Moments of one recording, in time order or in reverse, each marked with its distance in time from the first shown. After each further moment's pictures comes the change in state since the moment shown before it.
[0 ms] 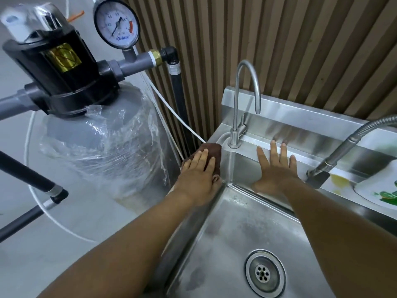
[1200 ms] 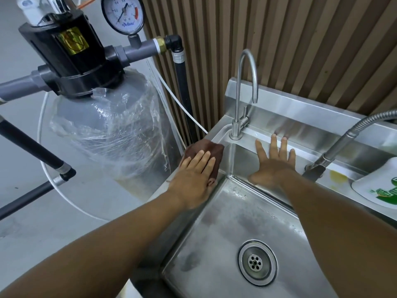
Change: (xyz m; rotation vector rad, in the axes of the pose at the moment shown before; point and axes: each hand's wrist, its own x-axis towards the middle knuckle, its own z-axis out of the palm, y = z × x) left_hand -0.037 0.006 0.016 0.065 0.040 0.057; right_hand -0.004 0.001 -0.002 0.023 -0.055 -0.025
